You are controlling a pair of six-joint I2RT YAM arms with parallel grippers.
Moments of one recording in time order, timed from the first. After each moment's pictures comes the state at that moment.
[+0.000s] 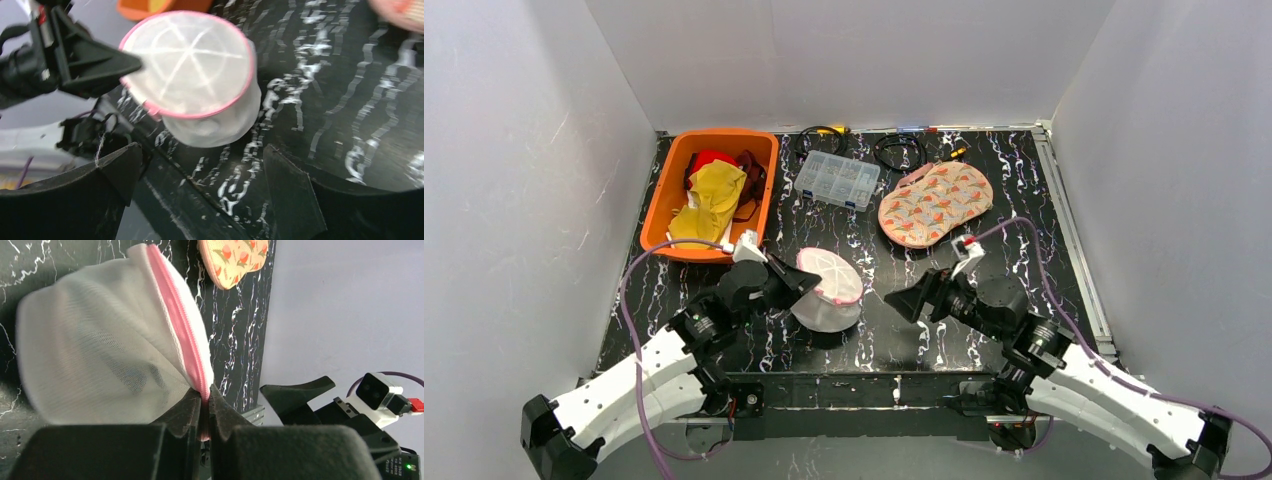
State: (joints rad) left arm -0.81 0.70 0.50 -0.25 -0.17 -1.27; right arm 0.93 0.50 0.44 -0.22 0.09 0.74
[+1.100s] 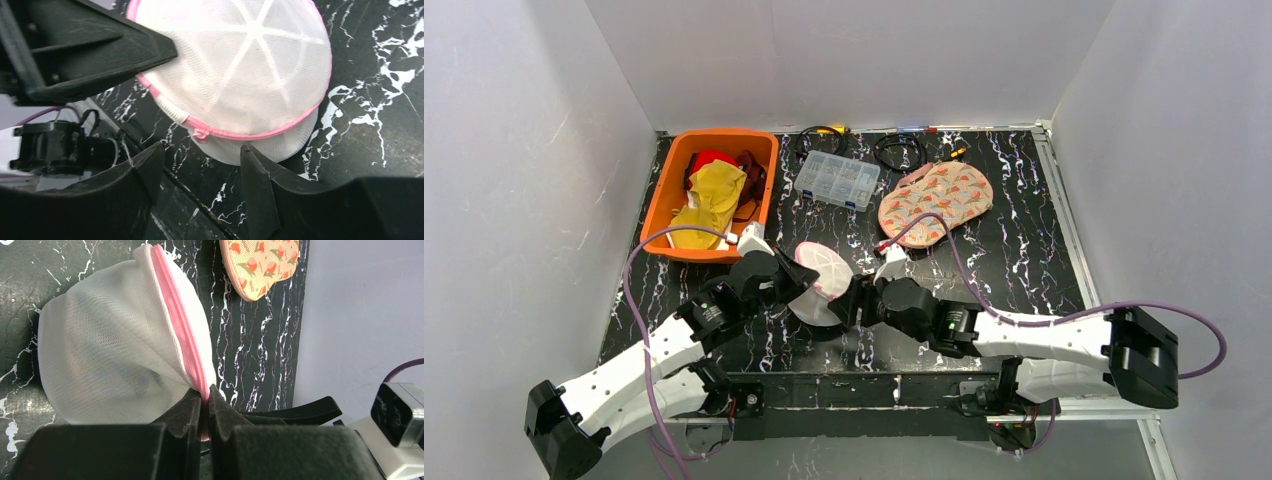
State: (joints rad) left arm -0.81 0.81 0.62 -0.34 -0.25 -1.14; right arm 1.25 1.15 0.60 0.18 0.30 0.76
